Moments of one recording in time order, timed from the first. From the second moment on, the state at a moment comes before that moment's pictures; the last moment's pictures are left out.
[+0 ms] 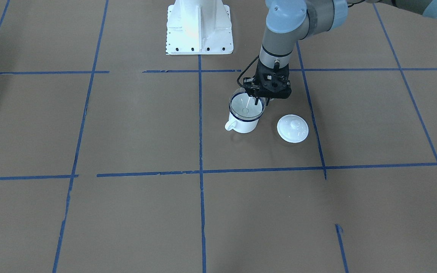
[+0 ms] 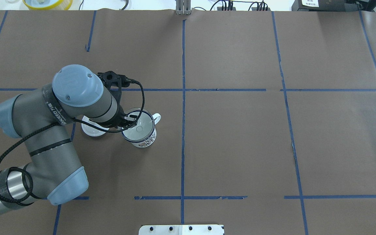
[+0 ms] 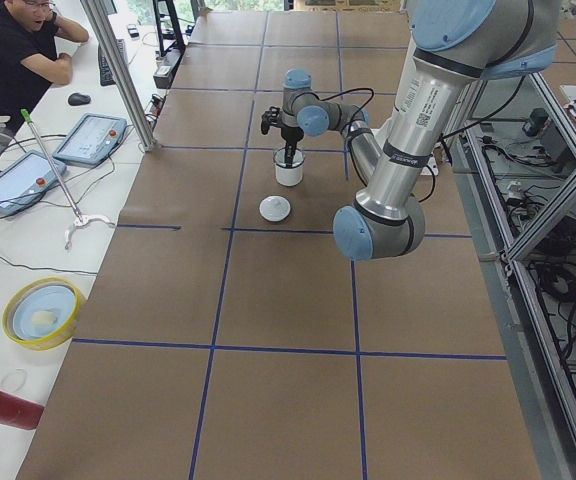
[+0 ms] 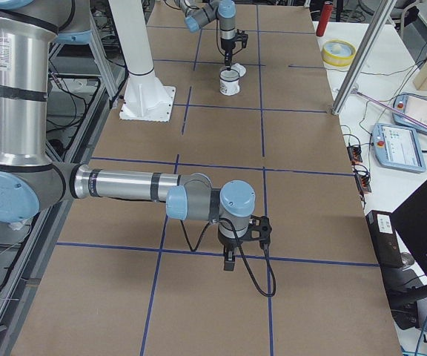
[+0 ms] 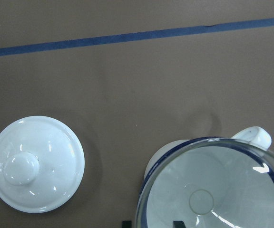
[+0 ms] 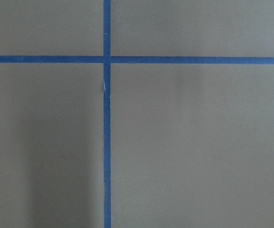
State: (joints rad) left arm -0.57 -2.07 -1.90 -1.51 -1.88 -1.05; right arm 1.57 -1.68 1.66 -1.57 2.29 0.01
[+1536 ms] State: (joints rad) left arm -0.61 -2.06 -1.91 -1.52 -1.88 -1.00; right arm 1.57 -1.68 1.66 -1.57 2.29 0.01
